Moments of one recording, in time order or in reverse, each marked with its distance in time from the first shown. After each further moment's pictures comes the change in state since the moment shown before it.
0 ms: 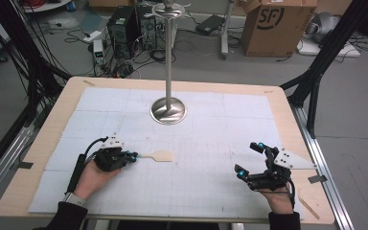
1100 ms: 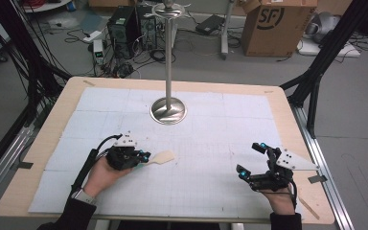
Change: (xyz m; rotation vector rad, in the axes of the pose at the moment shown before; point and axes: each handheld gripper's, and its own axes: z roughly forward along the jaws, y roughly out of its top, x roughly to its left) left arm -0.037 0.024 0.004 0.010 -0.115 0.106; right arm -0.001 -0.001 -0.004 -0.006 -0.011 -0.002
